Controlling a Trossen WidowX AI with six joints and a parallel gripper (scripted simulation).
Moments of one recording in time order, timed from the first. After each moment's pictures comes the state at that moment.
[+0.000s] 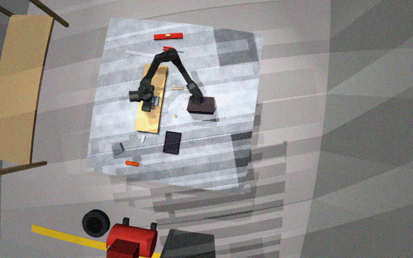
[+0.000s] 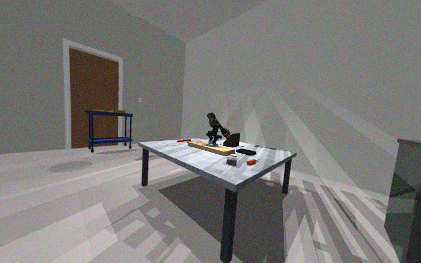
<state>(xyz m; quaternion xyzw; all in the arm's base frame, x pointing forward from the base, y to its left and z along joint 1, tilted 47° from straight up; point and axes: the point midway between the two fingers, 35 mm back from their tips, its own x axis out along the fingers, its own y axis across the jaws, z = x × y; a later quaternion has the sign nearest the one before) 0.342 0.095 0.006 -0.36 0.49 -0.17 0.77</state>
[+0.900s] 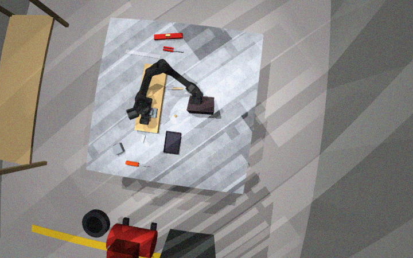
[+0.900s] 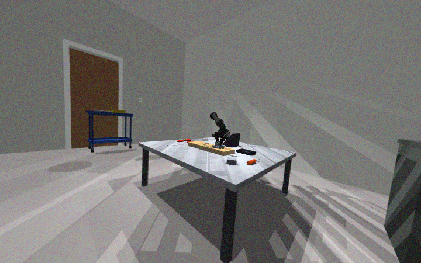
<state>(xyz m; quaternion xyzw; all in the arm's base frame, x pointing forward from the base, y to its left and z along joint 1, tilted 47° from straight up) 0.334 0.157 -0.059 -0.36 0.49 -0.17 0.78</state>
